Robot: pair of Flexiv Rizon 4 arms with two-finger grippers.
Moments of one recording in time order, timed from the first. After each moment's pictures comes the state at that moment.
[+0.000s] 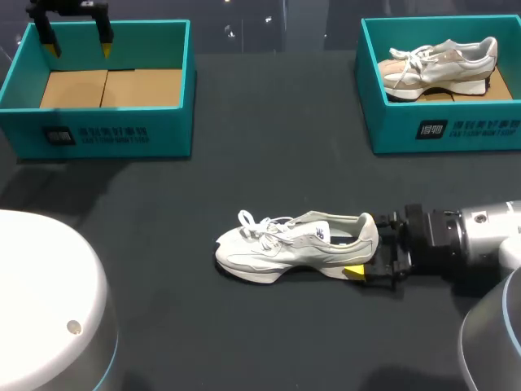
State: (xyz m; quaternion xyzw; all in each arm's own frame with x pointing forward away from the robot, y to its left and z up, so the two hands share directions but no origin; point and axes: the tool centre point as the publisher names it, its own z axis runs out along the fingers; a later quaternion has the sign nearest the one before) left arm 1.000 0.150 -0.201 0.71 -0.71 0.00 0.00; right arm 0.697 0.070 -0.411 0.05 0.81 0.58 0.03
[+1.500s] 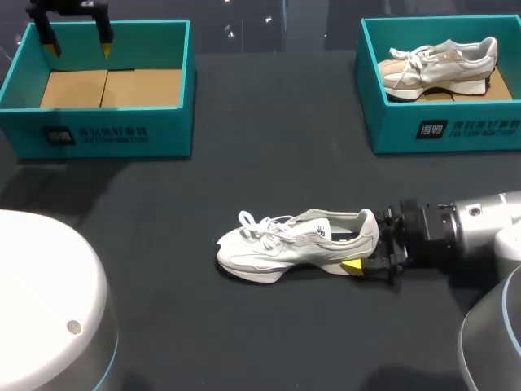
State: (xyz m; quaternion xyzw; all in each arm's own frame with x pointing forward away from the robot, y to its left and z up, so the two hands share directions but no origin) left arm 1.000 0.150 -0.201 0.71 -0.71 0.00 0.00; right arm 0.706 0.074 -0.411 0.03 0.81 0.58 0.02
